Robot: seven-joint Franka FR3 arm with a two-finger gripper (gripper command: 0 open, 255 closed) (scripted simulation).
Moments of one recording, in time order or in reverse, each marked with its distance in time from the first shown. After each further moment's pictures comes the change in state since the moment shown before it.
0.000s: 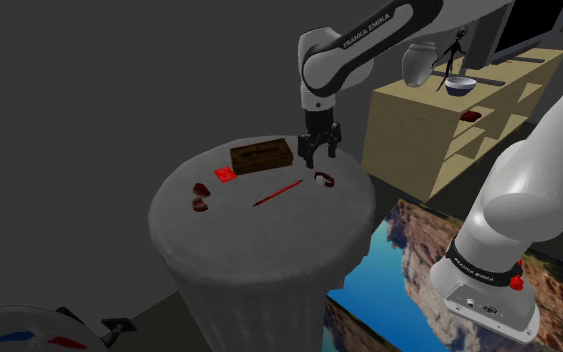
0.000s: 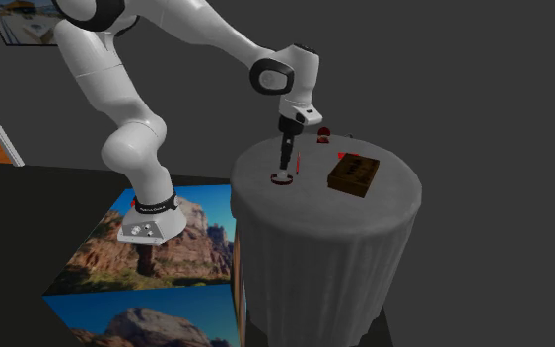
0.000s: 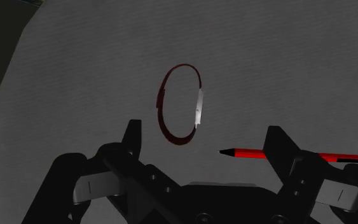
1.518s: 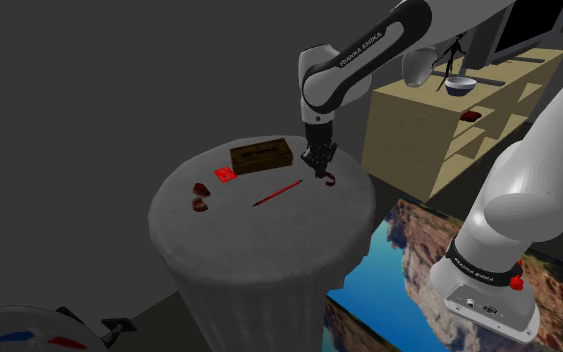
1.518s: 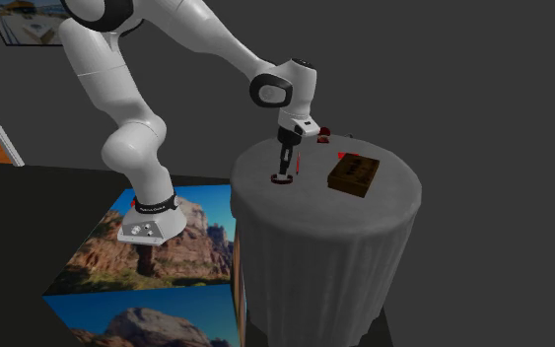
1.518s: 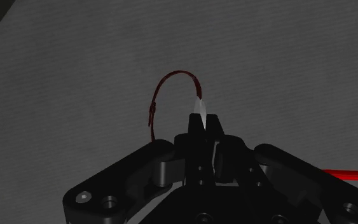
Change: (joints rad) arm 0.004 0.043 0.005 -0.052 0.007 0.098 0.000
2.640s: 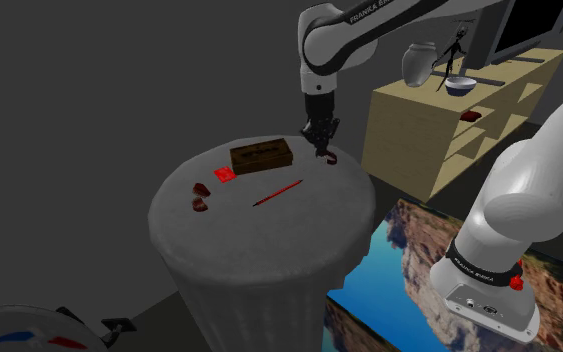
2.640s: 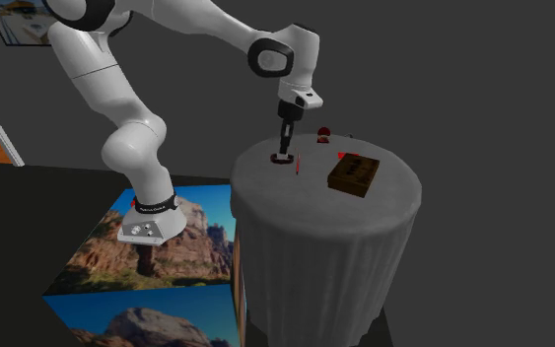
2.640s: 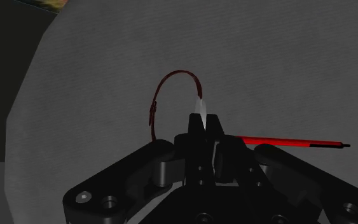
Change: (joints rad) arm -0.003 -0.098 -0.003 0.116 -0.008 -0.214 0.014
